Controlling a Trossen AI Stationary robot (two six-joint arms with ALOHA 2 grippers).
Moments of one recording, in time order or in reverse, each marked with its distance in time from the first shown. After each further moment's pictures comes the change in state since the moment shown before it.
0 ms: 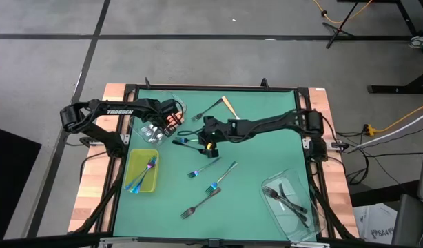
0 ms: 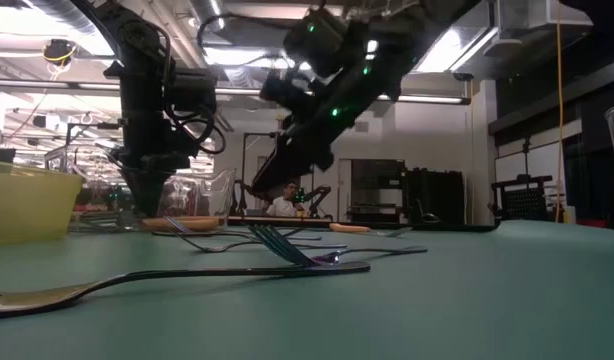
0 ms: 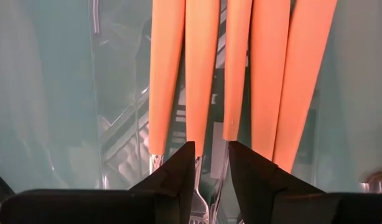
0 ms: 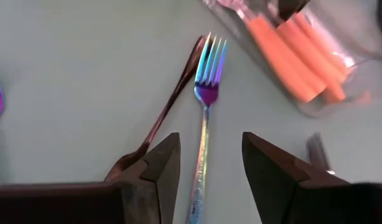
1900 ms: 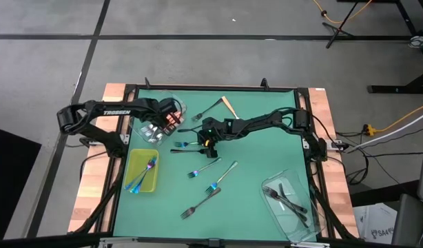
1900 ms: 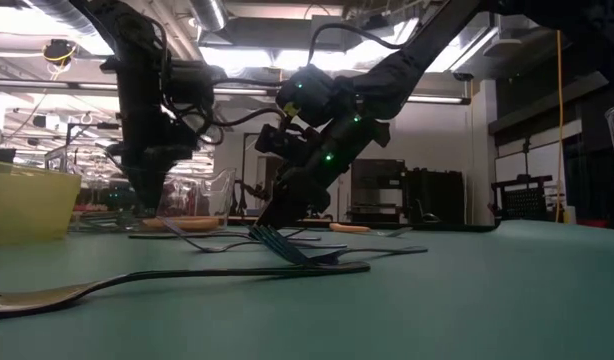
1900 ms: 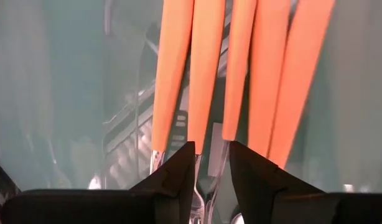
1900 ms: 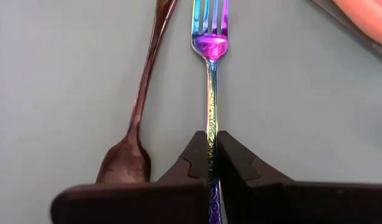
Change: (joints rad) left arm 0.000 -0.042 0.002 -0.011 0.001 -0.049; right arm -0.069 0.163 0.003 0.065 -0.176 0.073
